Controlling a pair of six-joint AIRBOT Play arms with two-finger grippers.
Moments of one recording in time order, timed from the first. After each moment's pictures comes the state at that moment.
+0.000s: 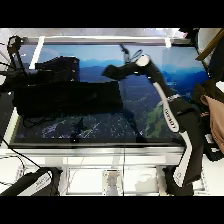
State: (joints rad) left arm 0.13 -1.10 1.20 0.95 -0.90 -1.09; right arm 0.28 -2.04 2.04 -0.75 1.11 1.44
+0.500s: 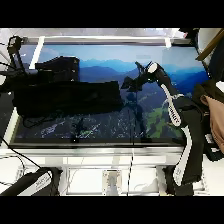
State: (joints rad) left arm 0.13 -1.10 1.20 0.95 -0.91 -1.09; right arm 0.16 -2.14 1.95 -0.91 1.23 1.57
